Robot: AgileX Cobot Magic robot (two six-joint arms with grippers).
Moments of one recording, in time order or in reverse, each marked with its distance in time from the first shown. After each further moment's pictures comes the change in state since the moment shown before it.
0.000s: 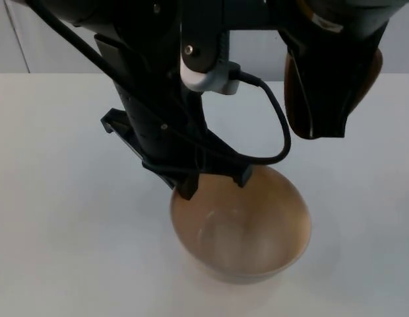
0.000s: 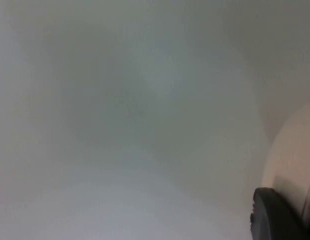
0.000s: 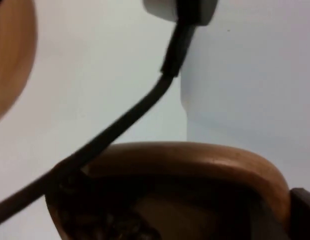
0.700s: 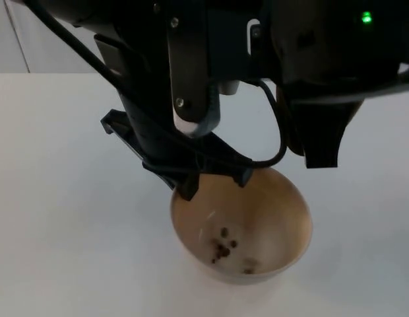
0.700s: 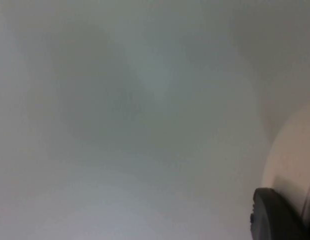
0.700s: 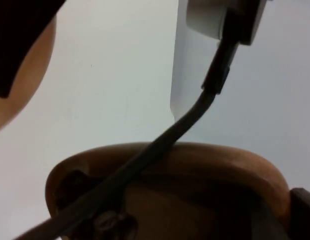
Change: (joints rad) right arm 0.046 0.034 0.059 -0.078 0.000 0.052; left arm 0.000 0.000 0.000 -0.010 0.002 0.000
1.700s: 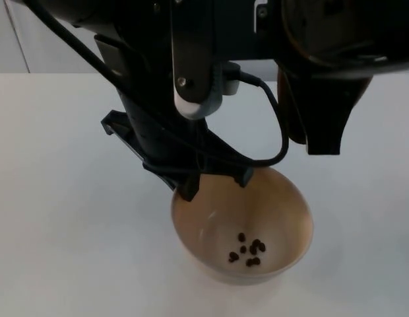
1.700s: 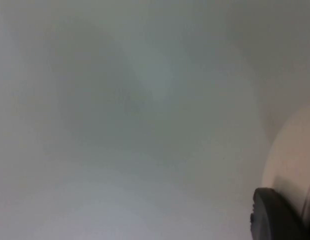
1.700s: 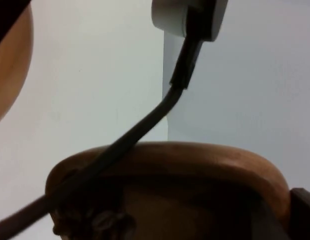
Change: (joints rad) right arm 0.000 -0.032 0.000 -0.010 0.002 0.017; left arm 0.000 0.000 0.000 -0.008 0.000 0.000
